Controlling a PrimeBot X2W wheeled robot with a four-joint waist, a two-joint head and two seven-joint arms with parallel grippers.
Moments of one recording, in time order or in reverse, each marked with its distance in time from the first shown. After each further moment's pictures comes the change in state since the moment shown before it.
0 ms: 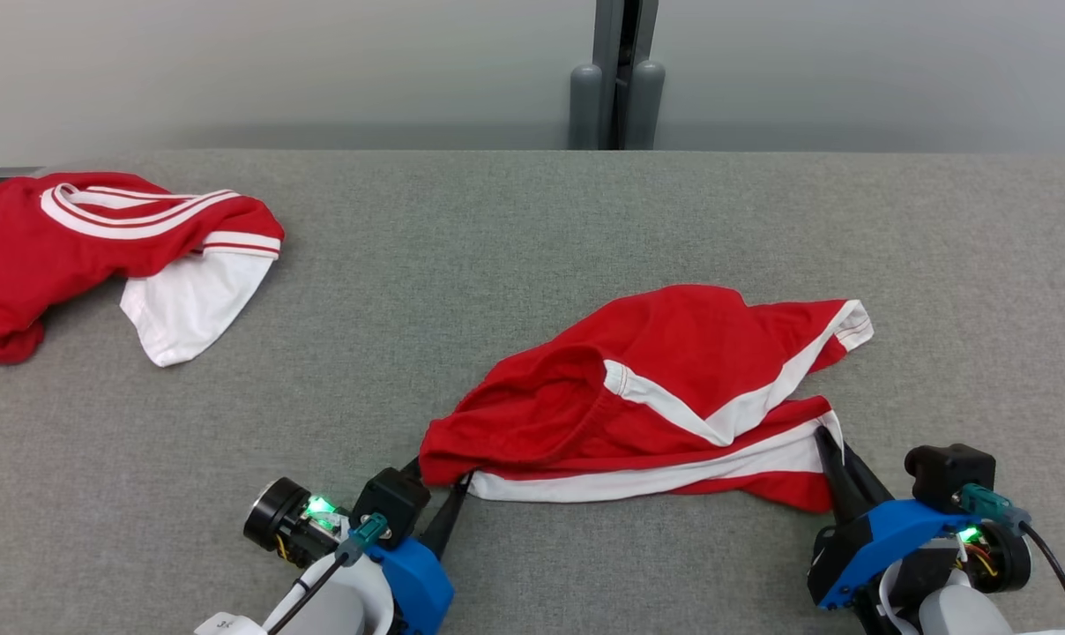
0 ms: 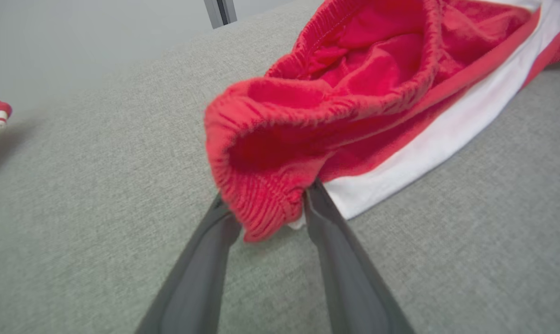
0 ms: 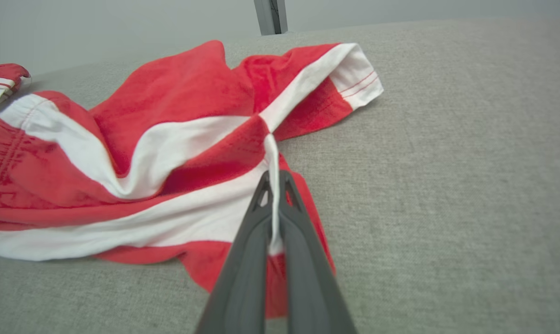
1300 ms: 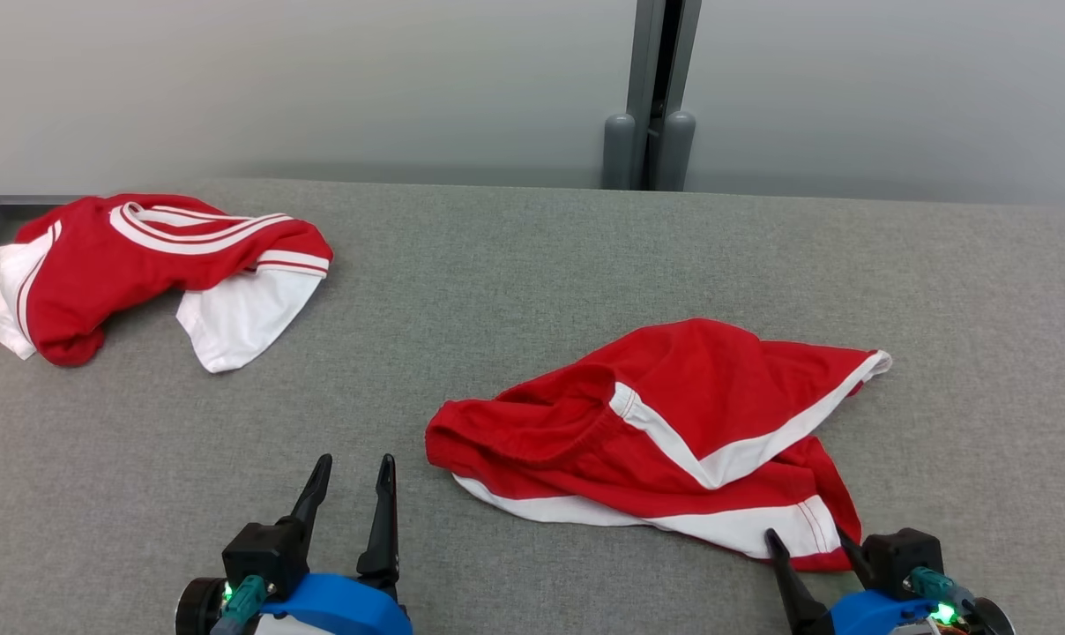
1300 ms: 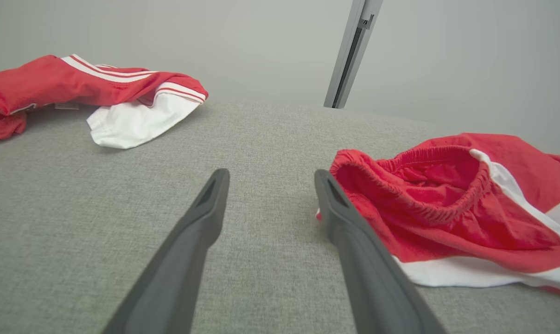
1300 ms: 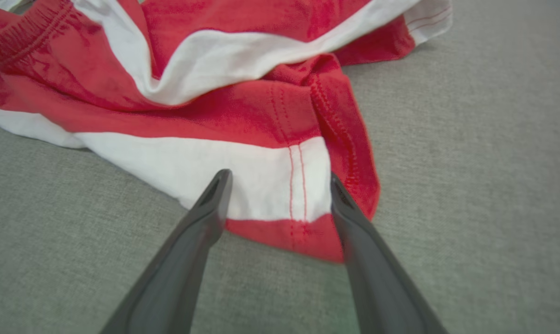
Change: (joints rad) left arm 0.303 -0.037 0.322 -0.377 -0.177 0.137 -0.001; right arm 0.151 0.000 0.055 -0.018 -0.130 0.000 0.013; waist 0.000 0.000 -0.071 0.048
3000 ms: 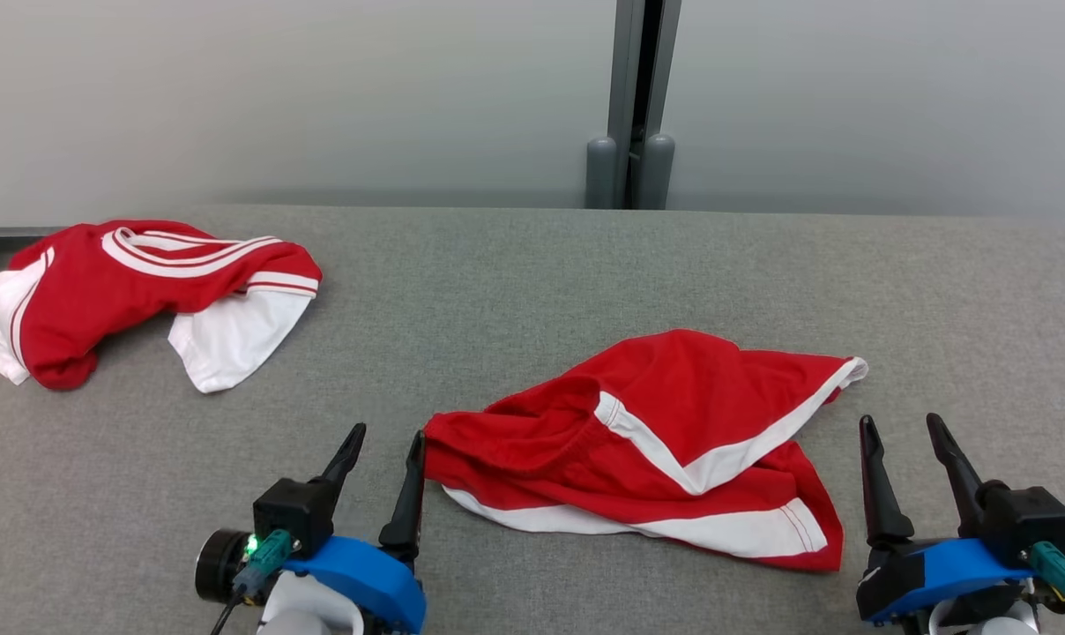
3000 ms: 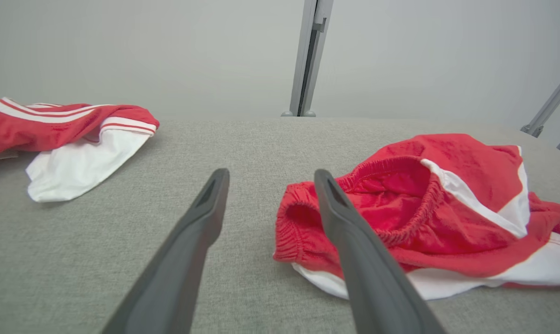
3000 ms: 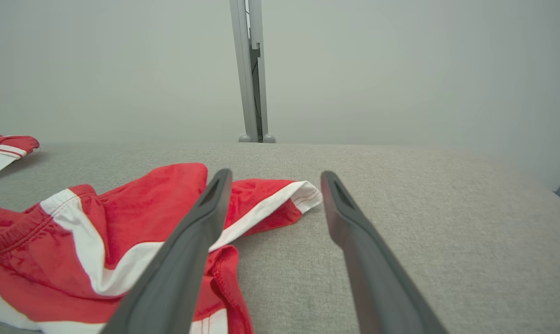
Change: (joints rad) left arm -0.164 0.102 -0.252 0.081 -0.158 0.042 0.000; right arm -0.062 0.000 -0.150 -0.105 0.002 0.000 -0.225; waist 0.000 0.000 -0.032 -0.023
